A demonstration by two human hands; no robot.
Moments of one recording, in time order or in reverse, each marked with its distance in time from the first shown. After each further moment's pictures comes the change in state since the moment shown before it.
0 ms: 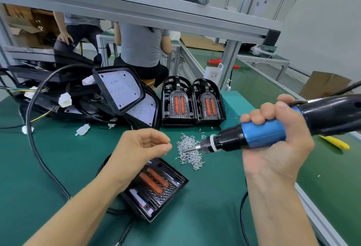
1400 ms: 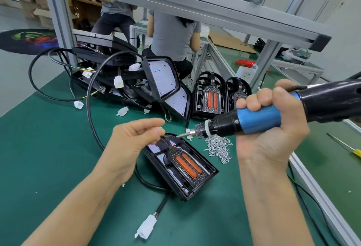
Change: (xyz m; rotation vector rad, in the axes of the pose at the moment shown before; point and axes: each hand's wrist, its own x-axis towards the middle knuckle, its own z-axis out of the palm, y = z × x) left_hand -0.054 0.006 -0.063 -0.246 0.352 0.005; right_hand -0.037 0.047 0.062 0.110 -0.193 0.126
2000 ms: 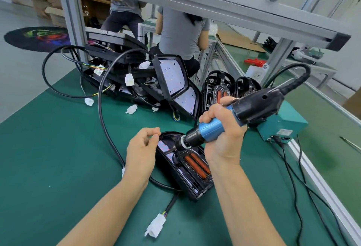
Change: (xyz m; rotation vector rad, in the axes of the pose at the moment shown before) left_hand 0.014 -0.061 -0.010 0.241 0.316 -0.017; right_hand -0.010 0.084 -0.015 -0.200 -0.017 0.146
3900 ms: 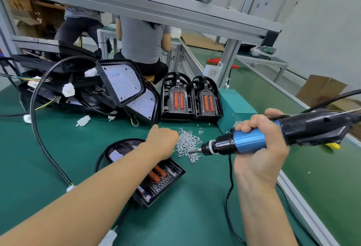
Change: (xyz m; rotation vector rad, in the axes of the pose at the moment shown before) left_hand 0.022 0.029 0.136 1.672 -0.722 0.647; right_hand -0.008 -0.101 -0.089 -0.021 0.398 -0.241
